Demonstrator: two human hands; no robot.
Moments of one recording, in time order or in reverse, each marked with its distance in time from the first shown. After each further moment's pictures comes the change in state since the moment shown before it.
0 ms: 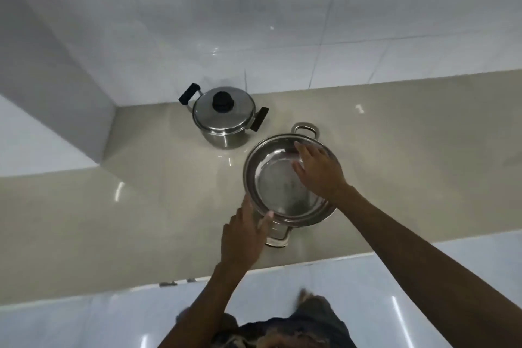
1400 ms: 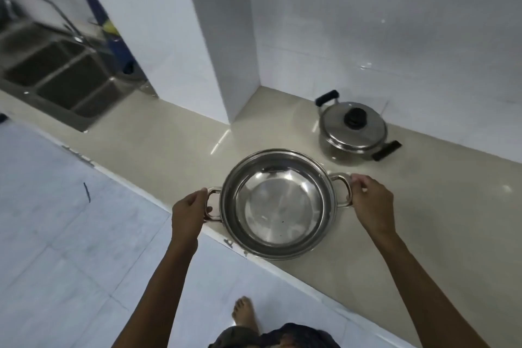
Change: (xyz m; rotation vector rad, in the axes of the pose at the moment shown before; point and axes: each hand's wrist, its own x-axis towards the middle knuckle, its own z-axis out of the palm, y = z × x) left_hand -0.085 -0.140 -0.172 -0.832 0.721 -0.771; right_hand 0.019 -0.124 0.006 0.692 -0.069 0.044
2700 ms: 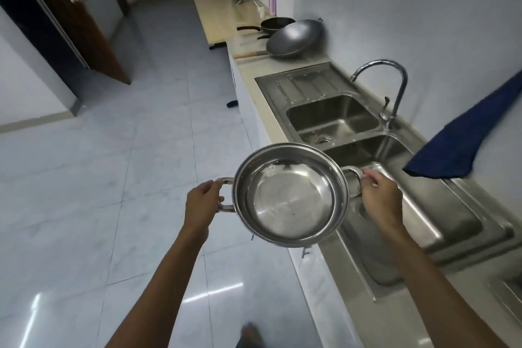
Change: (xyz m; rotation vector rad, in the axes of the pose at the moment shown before) left_hand 0.562 0.118 -0.722 -0.281 0.618 -0.018; right_hand 0.013 -0.738 0.847 0.079 -0.552 -0.403
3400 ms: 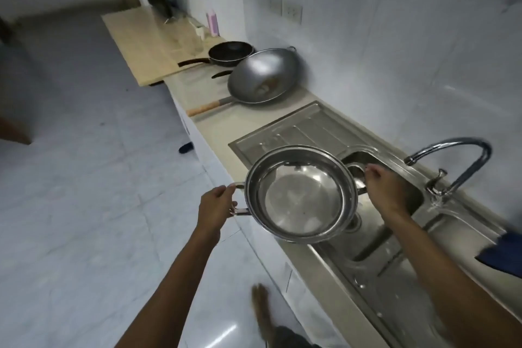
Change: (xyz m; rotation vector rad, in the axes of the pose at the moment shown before) left_hand 0.552 0.145 0.144 0.096 -0.345 -0.017; right_hand 0.425 -0.135 0.247 -0.134 0.258 0.110
